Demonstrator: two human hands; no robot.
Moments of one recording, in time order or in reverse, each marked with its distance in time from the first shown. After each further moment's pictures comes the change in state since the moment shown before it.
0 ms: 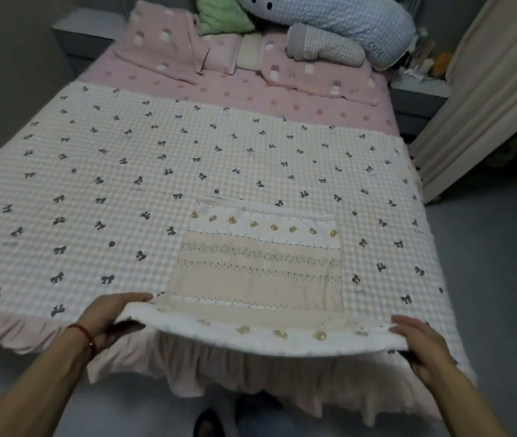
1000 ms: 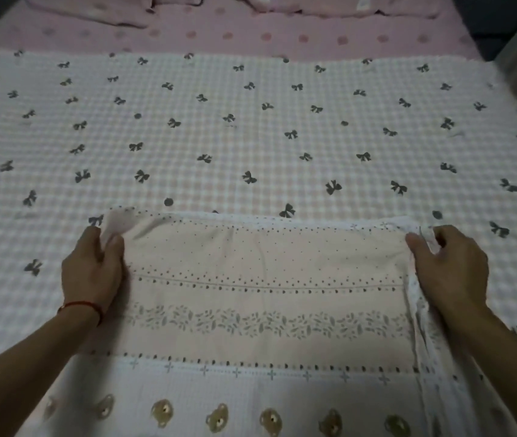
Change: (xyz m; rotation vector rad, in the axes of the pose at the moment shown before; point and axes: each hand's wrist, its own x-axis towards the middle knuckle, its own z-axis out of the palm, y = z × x) left_hand 0.339 0.111 0.179 0.761 0.559 0.908; right_hand 0.326 -0.109 0.226 -0.604 0.313 -0.793
